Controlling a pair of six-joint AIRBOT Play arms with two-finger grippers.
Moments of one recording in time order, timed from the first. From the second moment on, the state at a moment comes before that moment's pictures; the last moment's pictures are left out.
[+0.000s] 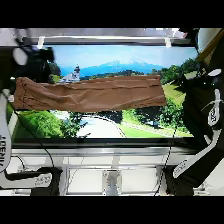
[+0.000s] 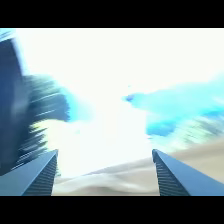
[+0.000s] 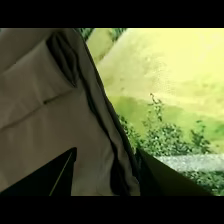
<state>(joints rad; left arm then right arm) -0.11 -1.42 1.60 1.64 -0.78 -1.47 -0.46 -2.01 1.80 -0.87 1.30 1.41</state>
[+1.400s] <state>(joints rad) -0.47 -1.68 1.60 1.64 -0.76 -1.29 -0.30 -2.14 1.87 -0.75 1.35 1.27</state>
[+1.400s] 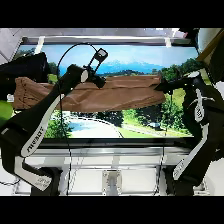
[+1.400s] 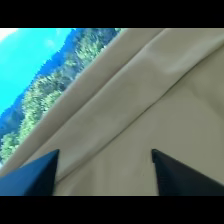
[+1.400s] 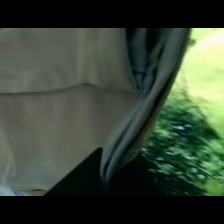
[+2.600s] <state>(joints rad) -0.30 -1.65 1.60 1.55 -1.01 -1.40 0.22 -1.91 2.07 -0.54 1.15 1.37</state>
